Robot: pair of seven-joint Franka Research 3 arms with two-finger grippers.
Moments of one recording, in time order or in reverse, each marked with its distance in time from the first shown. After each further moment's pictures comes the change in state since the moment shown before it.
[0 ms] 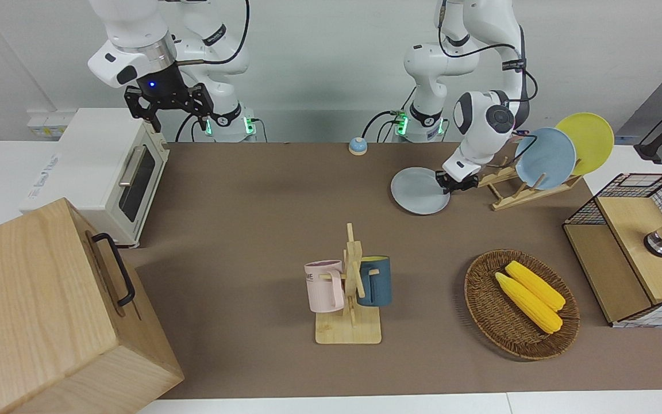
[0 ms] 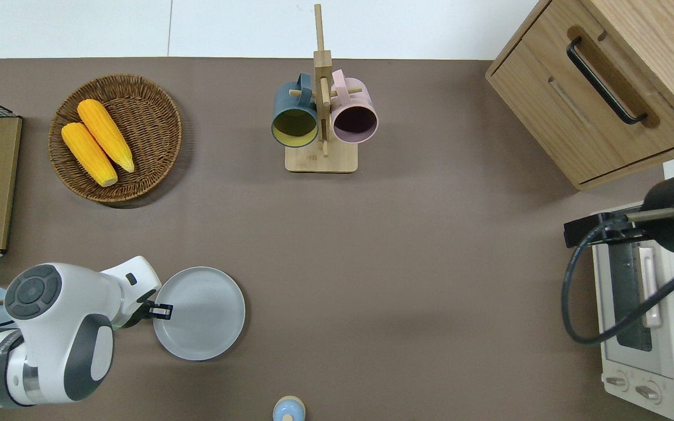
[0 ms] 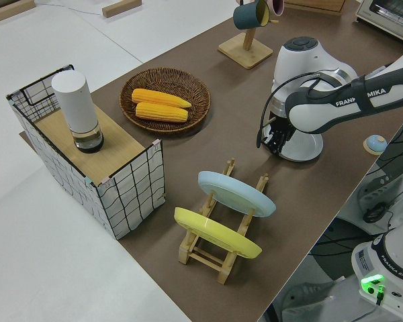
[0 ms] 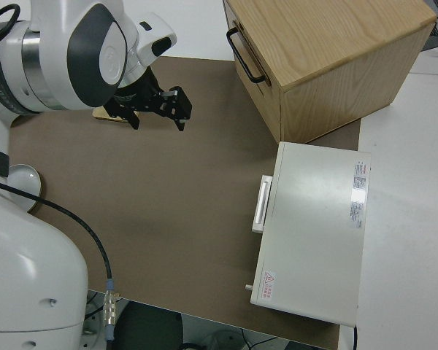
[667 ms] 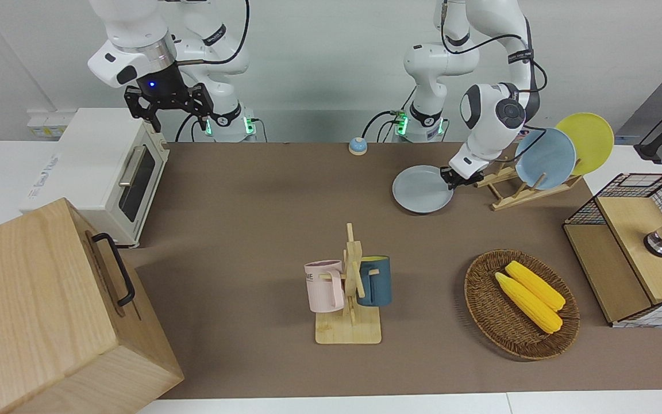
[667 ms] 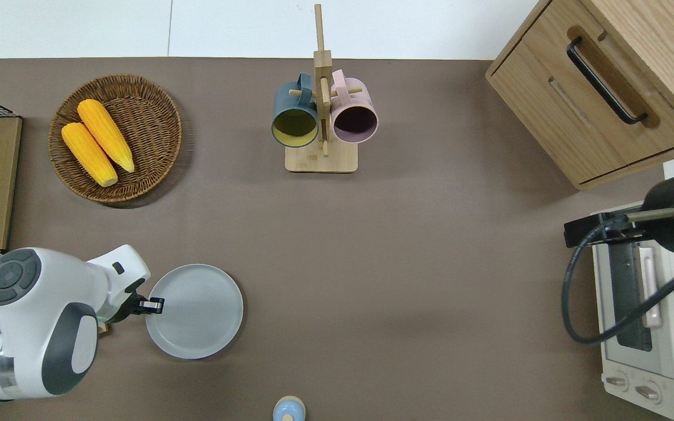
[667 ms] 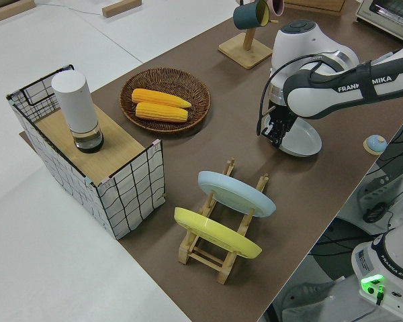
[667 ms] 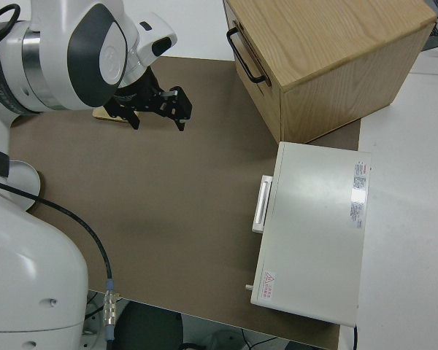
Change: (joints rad) left arm 0.001 -0.022 0.008 0.080 0.000 -0.126 -0.040; right arm 0.000 0.000 0.000 0.000 0.000 0.000 0.000
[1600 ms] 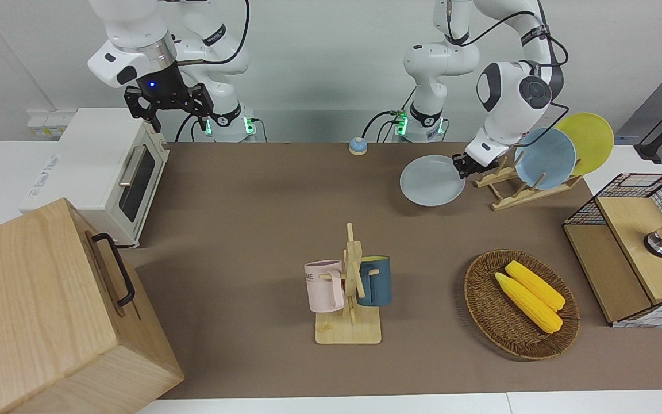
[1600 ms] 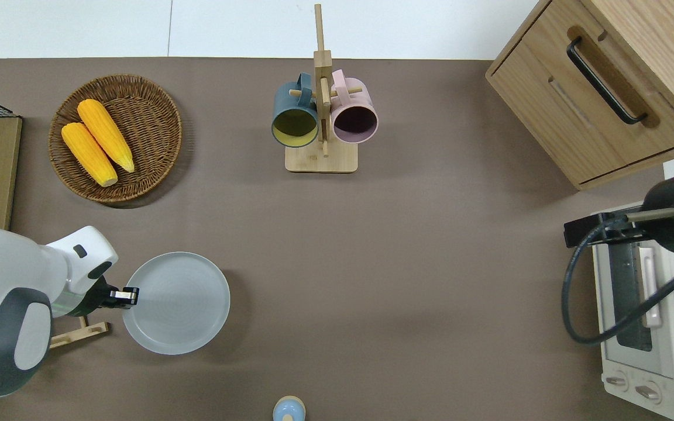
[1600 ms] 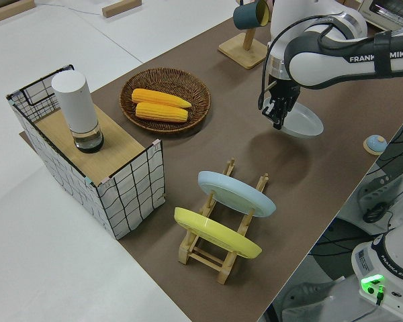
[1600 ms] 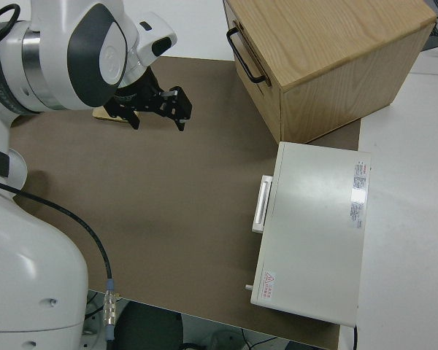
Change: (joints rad) left arm 0.001 -0.046 0.033 0.167 0.002 -0.229 -0.039; right arm 0.000 0.000 0.000 0.000 0.000 0.000 0.000
